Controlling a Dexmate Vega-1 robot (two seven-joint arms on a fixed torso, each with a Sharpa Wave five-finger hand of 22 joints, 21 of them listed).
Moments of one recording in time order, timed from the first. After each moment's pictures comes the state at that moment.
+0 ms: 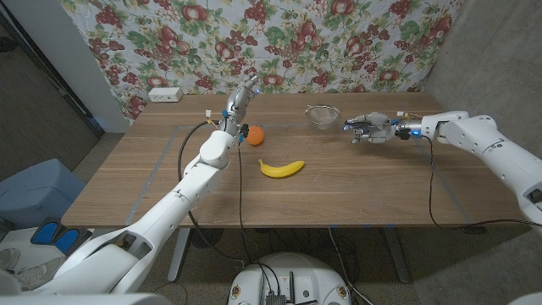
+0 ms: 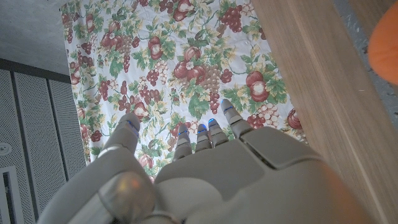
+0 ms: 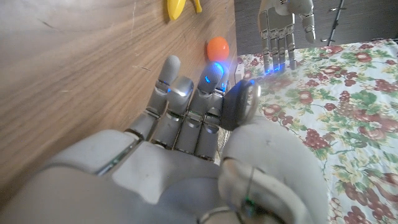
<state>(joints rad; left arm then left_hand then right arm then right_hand) 0.72 0.38 0.47 -1.37 -0.39 -0.35 0.18 0.25 0.12 0.49 -0.16 0.18 0.06 0.00 0.18 0.17 -0.03 0.01 0.20 0.18 -0.01 -0.01 0.18 0.17 0.05 0.05 0.37 0.18 -0.43 -0.80 -0.51 -1.14 0.73 -0.42 0.90 0.83 0.16 0.56 -0.05 0.20 1.03 0.06 0.22 0.58 1.10 -0.09 1.03 0.81 0.92 -0.13 1.49 1.23 0.50 -0.05 1.31 0.18</state>
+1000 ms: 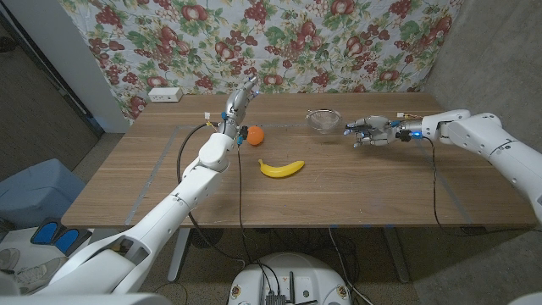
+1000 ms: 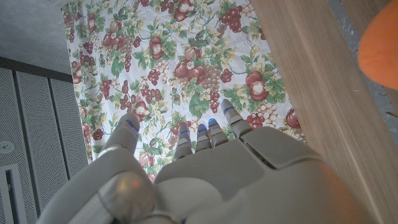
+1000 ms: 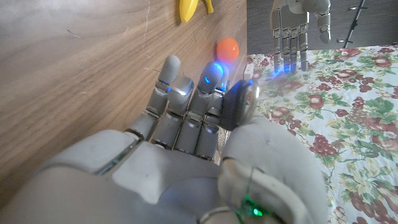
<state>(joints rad) 0.75 0.39 0.47 -1.41 -0.39 -0.35 0.19 0.25 0.11 0.49 -0.16 0.18 0.07 0.00 0.18 0.17 -0.03 0.01 0.20 0.18 -0.01 -0.01 0.18 0.17 0.05 0.06 0.37 0.18 -0.50 -0.85 -0.50 -1.25 0.77 -0.41 0.83 0.84 0.17 0.56 -0.05 0.20 1.03 0.06 0.22 0.59 1.10 -0.09 1.03 0.82 0.92 -0.13 1.49 1.23 0.50 -0.05 1.31 0.18</state>
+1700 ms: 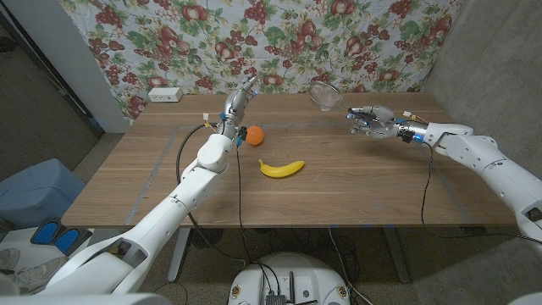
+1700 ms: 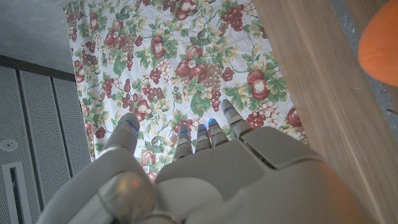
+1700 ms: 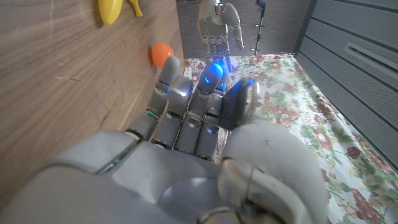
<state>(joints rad) 0.76 0.40 0.46 -1.42 -0.39 -0.36 0.19 0.25 0.11 0.50 -0.17 0.18 0.07 0.00 0.18 0.17 -0.03 0.01 0.20 0.18 -0.01 -0.01 0.18 0.17 0.05 0.06 0.37 0.18 -0.57 -0.74 -0.37 -1.09 0.94 -0.16 1.02 0.84 0.17 0.55 -0.05 0.20 1.04 0.05 0.22 0.58 1.10 -0.08 1.03 0.82 0.91 -0.12 1.49 1.23 0.48 -0.05 1.30 0.18</state>
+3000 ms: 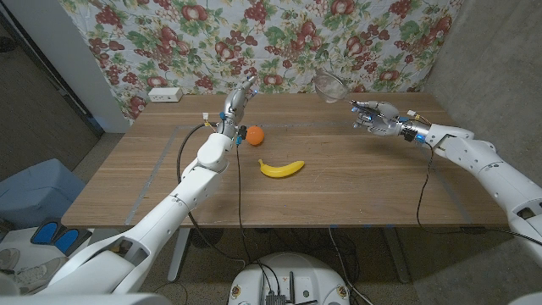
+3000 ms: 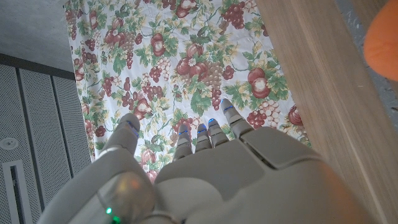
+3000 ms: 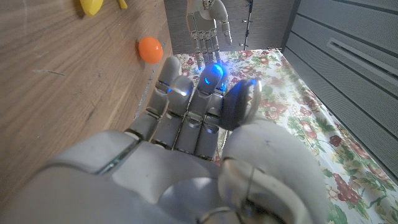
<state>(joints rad) 0.75 0.39 0.46 -1.40 -0.39 -0.36 0.18 0.24 0.11 0.50 -0.16 0.18 0.07 0.00 0.18 0.17 -0.03 0.01 0.20 0.18 -0.01 -0.01 0.18 0.17 0.06 0.06 0.36 0.18 -0.56 -0.72 -0.35 -1.06 0.94 -0.16 1.04 0.82 0.16 0.55 -0.04 0.21 1.04 0.05 0.21 0.56 1.10 -0.08 1.03 0.80 0.91 -0.12 1.49 1.23 0.48 -0.05 1.30 0.18</state>
